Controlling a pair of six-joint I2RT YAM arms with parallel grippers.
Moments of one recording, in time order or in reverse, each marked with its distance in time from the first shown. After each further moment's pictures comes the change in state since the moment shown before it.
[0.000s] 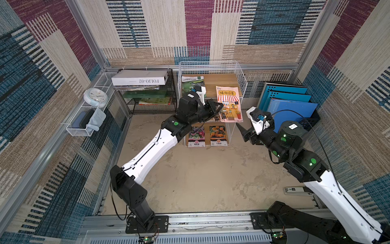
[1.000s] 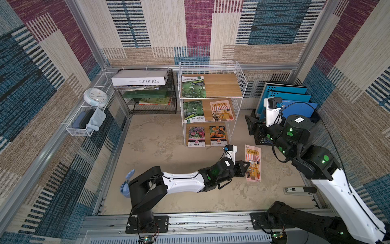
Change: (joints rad) left arm -0.517 0.135 -0.707 0.770 -0.381 -0.068; right arm 0.000 0.049 0.170 -0.199 0.141 0.388
